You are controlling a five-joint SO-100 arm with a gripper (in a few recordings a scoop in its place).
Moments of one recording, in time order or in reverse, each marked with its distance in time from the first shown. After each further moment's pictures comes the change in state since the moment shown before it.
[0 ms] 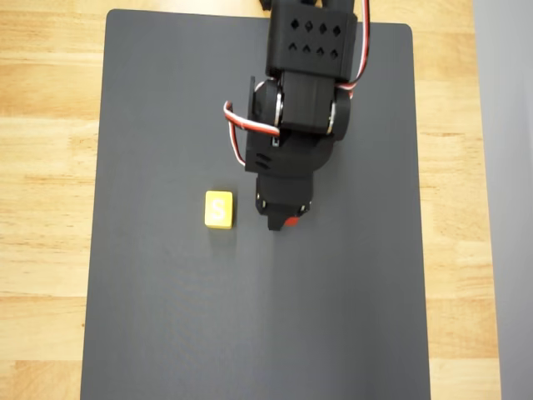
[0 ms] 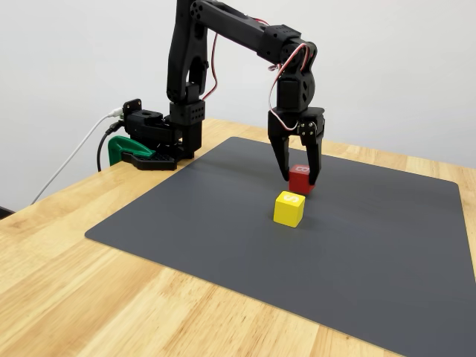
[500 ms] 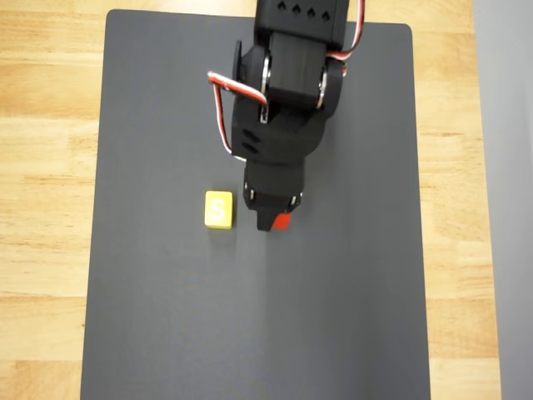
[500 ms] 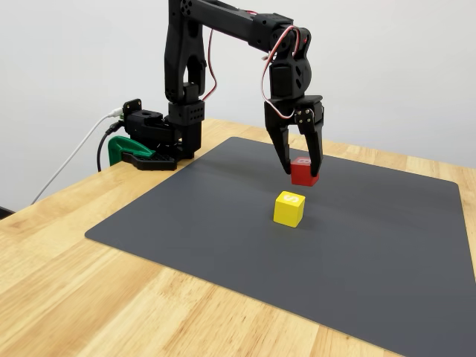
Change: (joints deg) arm 3.5 4.9 0.0 0.7 -1.1
